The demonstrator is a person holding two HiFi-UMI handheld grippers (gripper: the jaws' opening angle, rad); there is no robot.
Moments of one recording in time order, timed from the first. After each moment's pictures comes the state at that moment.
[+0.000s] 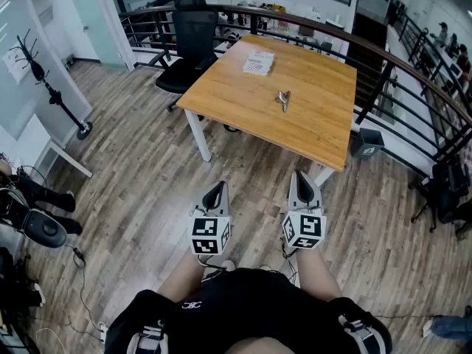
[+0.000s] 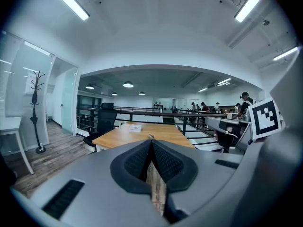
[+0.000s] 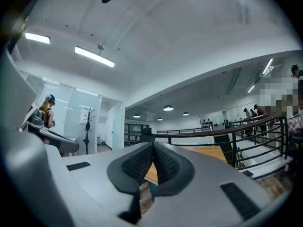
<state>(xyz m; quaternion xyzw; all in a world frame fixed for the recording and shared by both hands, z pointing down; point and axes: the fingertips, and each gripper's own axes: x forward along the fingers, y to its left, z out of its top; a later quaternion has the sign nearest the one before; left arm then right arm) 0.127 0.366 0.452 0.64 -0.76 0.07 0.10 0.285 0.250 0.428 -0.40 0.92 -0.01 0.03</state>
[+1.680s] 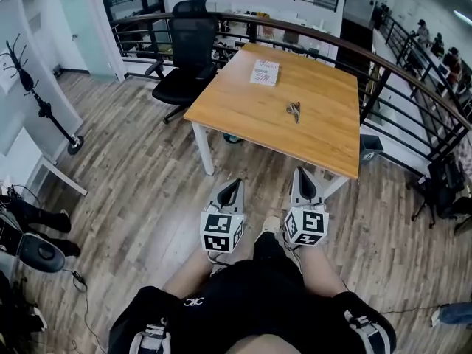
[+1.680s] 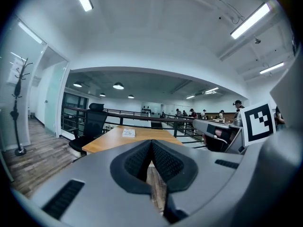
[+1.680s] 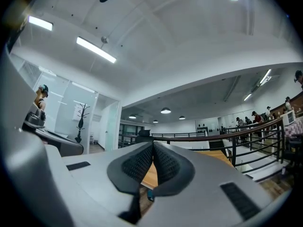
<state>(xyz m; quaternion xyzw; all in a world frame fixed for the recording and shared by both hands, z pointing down) -0.016 0.350 0.460 0.71 -0.70 0.03 0.08 0.115 0.261 0.432 -0.43 0.90 0.02 0.04</state>
